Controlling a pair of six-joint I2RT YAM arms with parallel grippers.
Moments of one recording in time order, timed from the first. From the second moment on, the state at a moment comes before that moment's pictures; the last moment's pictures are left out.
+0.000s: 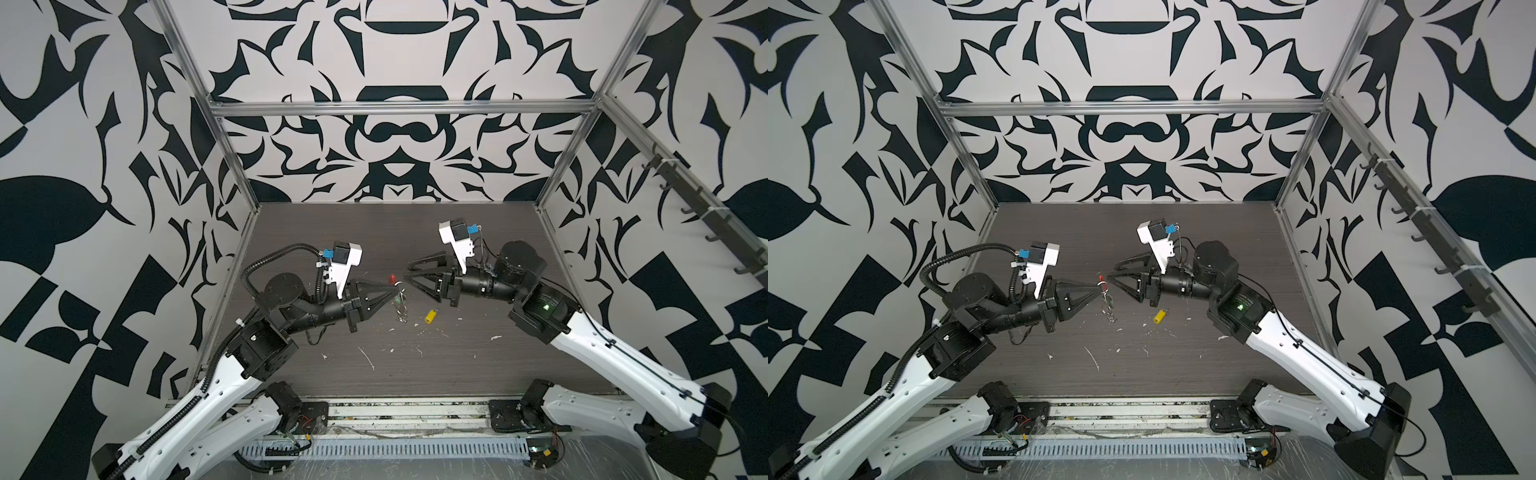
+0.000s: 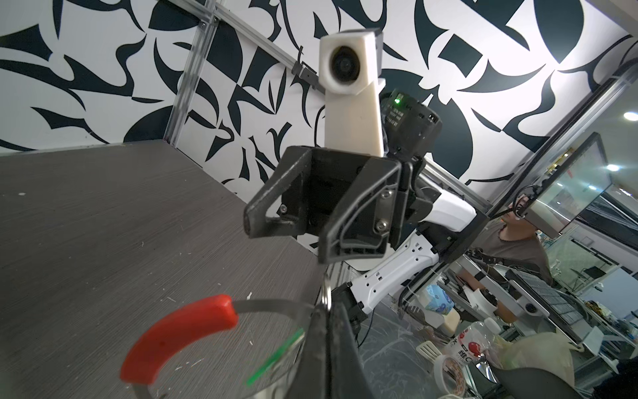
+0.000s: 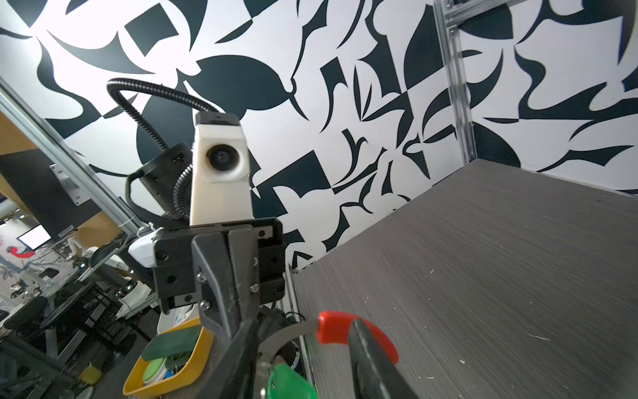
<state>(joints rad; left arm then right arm) -0.78 0.74 0.85 -0.03 0.57 -0.58 0.76 1.04 1.02 0.05 -0.60 0.51</state>
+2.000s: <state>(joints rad) -0.75 0.67 0.88 -0.16 0.50 -0.51 0.81 1.10 1.09 -0.01 -0.78 0.44</state>
